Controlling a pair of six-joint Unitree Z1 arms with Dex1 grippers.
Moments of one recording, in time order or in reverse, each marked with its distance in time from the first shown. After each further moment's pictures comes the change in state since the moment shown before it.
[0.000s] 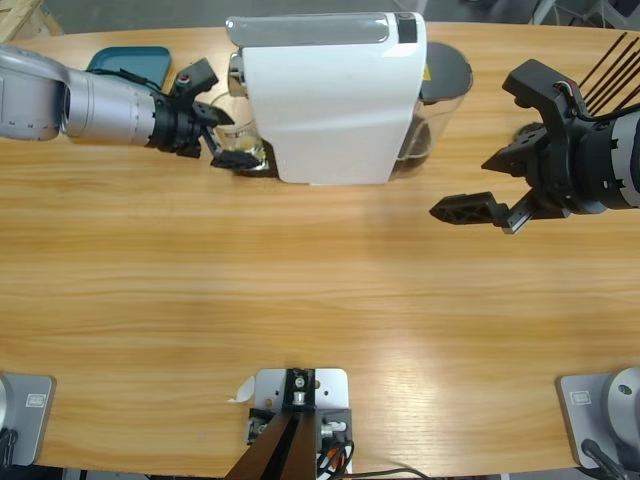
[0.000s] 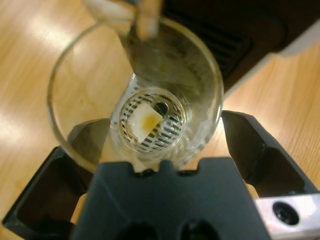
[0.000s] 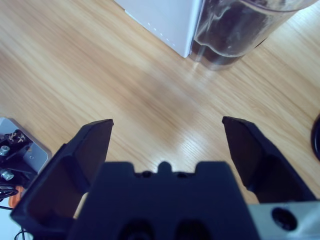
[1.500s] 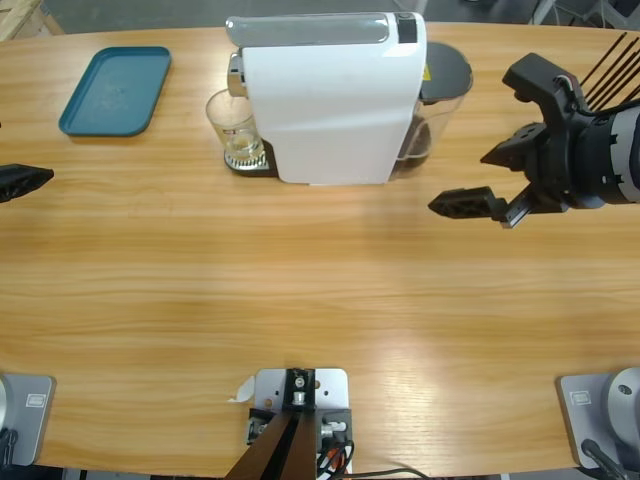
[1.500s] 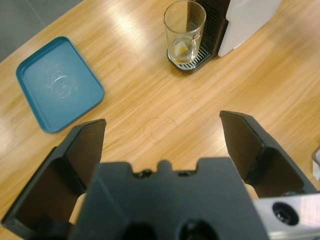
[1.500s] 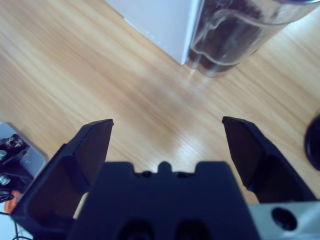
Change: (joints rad) arm 0 0.013 -0.906 0.133 0.600 0.317 -0.254; arm 1 -0.002 -0.004 -0.007 -0.013 -0.027 -0.015
